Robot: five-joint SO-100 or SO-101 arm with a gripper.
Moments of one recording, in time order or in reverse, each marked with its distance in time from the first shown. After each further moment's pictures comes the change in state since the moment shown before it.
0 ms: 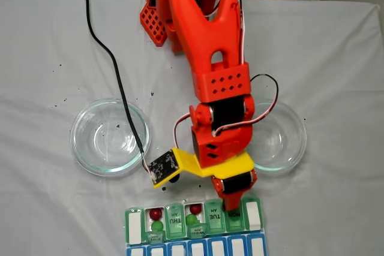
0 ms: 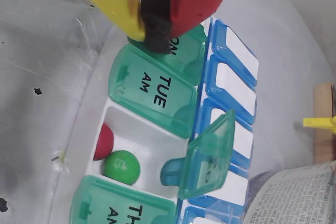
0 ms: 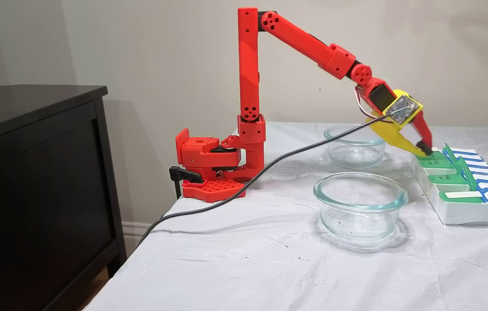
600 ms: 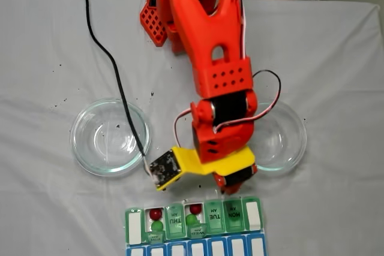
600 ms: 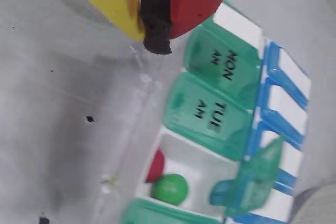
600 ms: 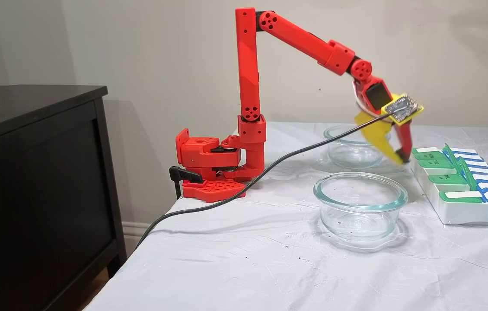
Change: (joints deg) arm 4.7 7.6 -0.3 -0.2 -3.4
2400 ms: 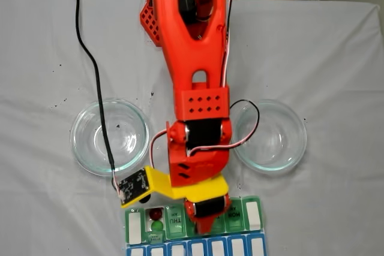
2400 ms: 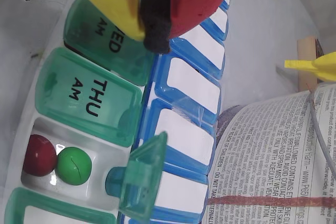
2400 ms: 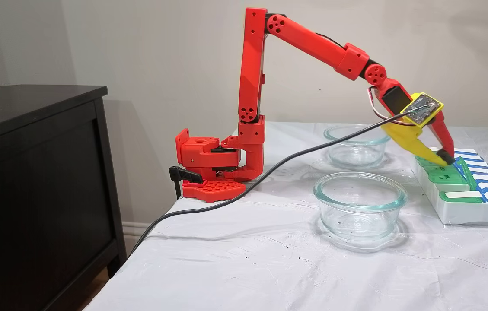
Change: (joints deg) arm 7.2 -13.9 -10.5 -3.1 -1.6
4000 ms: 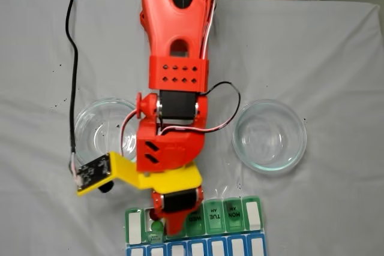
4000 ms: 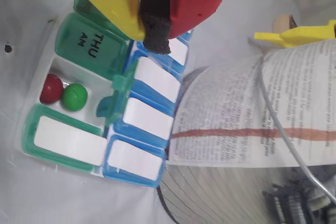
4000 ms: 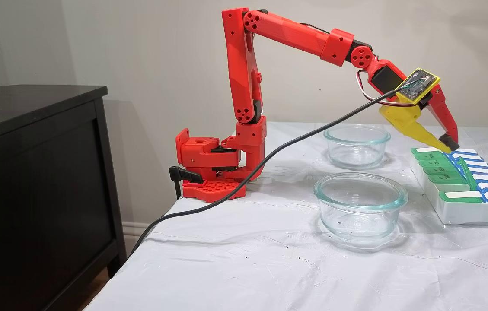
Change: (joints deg) arm 8.5 14.2 4.4 -3.5 -5.5
